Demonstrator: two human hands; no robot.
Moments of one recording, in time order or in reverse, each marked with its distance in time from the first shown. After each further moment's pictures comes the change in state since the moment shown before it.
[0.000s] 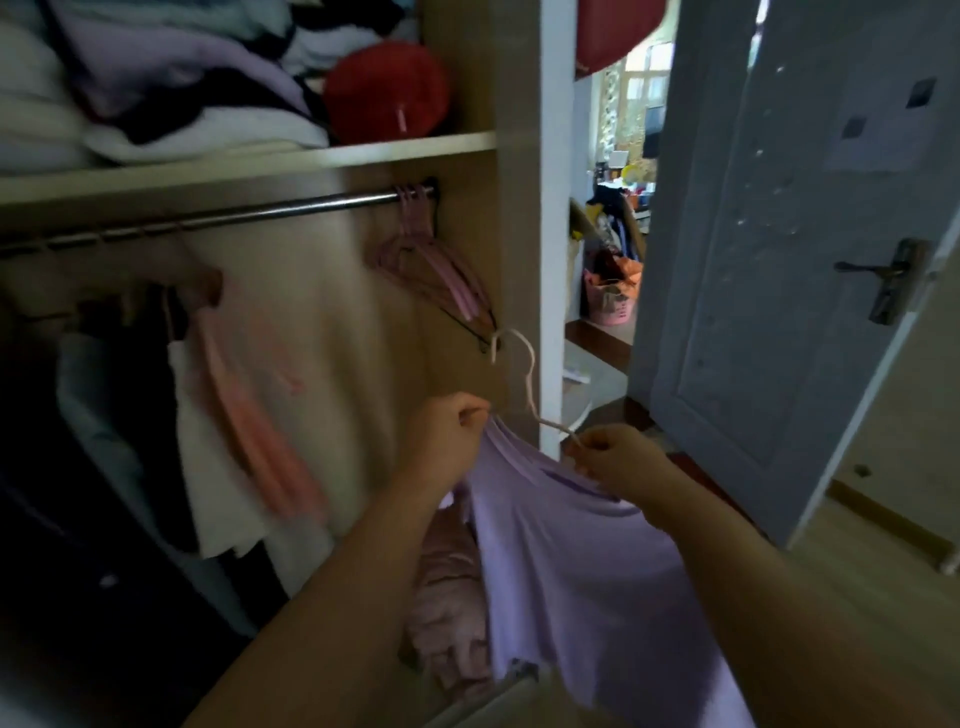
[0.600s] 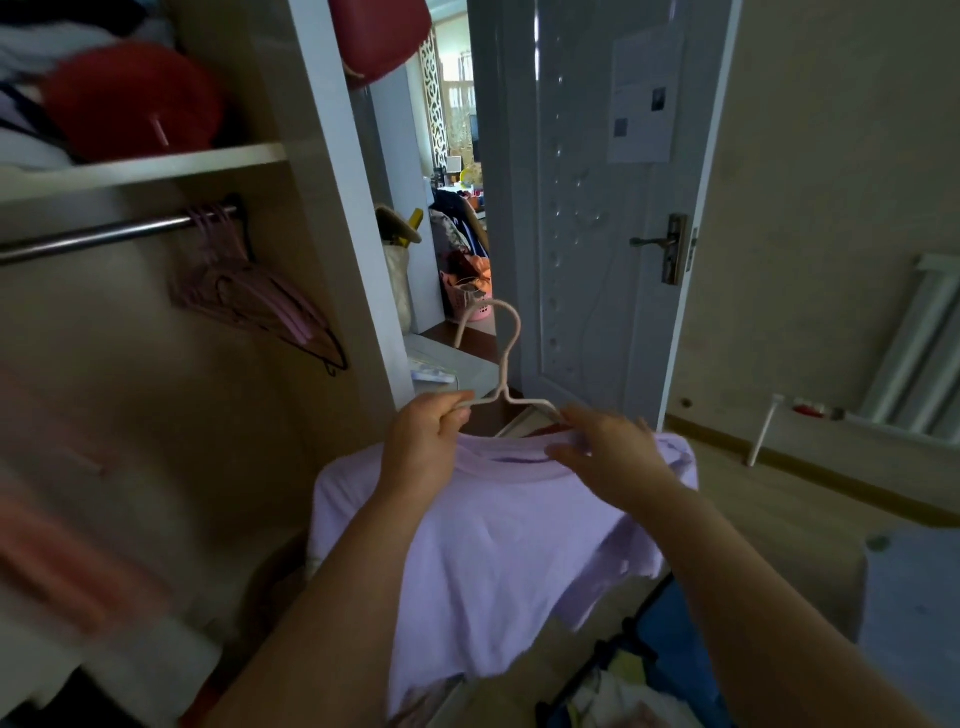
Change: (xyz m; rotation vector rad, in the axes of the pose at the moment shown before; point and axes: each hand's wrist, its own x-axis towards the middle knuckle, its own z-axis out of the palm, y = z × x) left_hand 0.000 0.063 0.093 -0.135 -0.167 0.321; right_hand -0.046 0.081 -0.075 -0.507 0.442 -0.061
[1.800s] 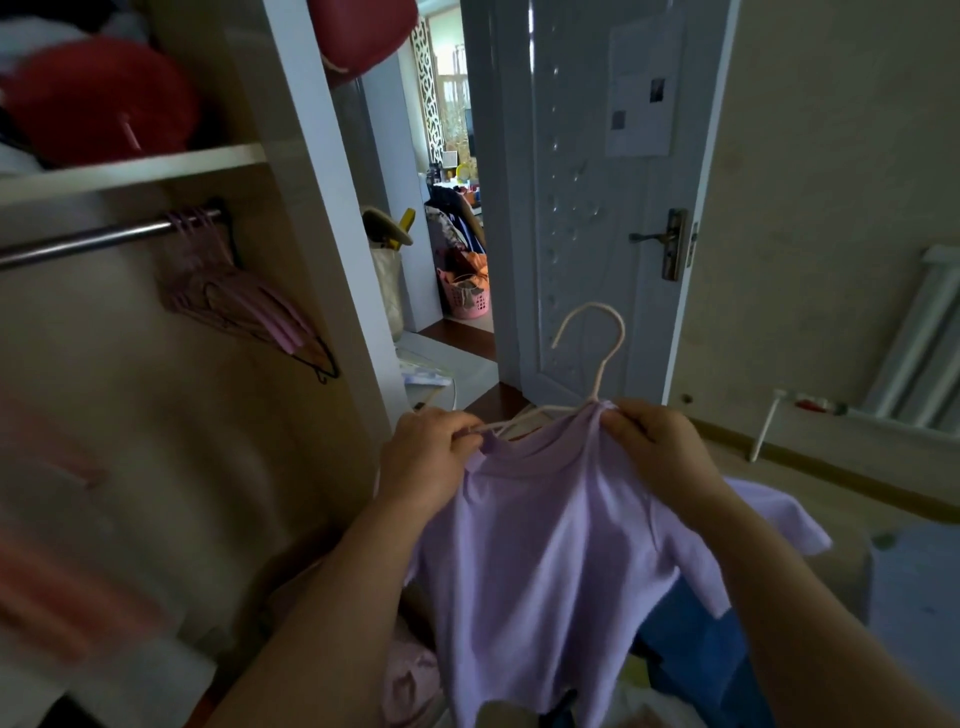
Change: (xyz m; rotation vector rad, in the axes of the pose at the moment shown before) left_hand 0.010 -0.009 0.008 0.279 -0.196 0.003; right_hand 0.001 0.023 -0.020 0.446 0.189 0.018
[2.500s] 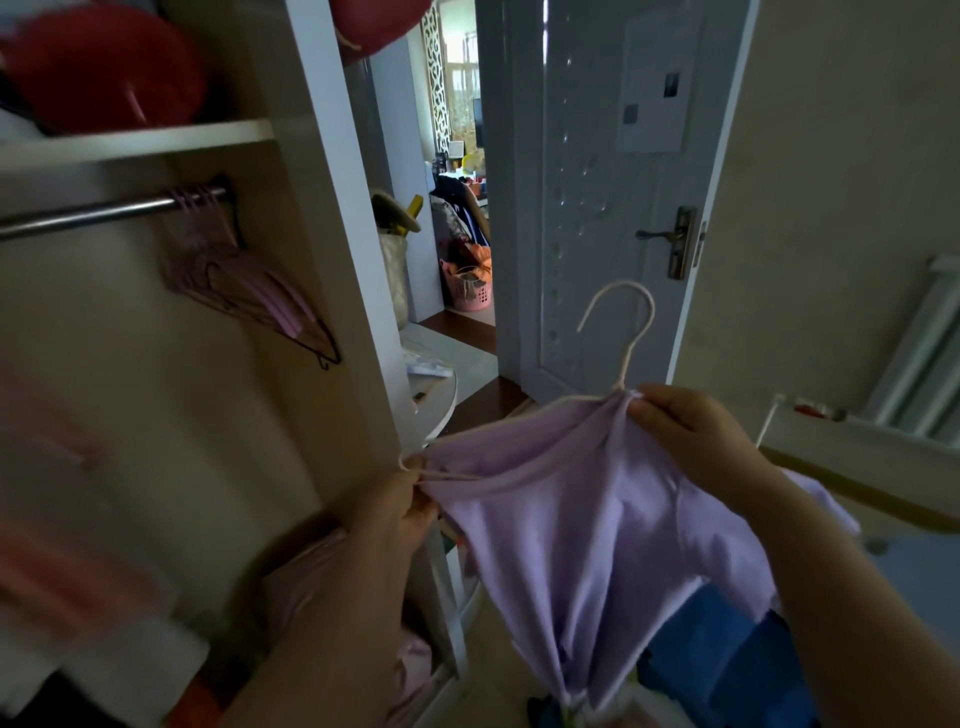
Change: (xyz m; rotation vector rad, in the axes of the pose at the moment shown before) left_hand -0.018 -0.024 0.026 -1.502 0.235 -1.034; right_hand 0.006 -0.002 -0.029 -0.067 -0.107 -0.023
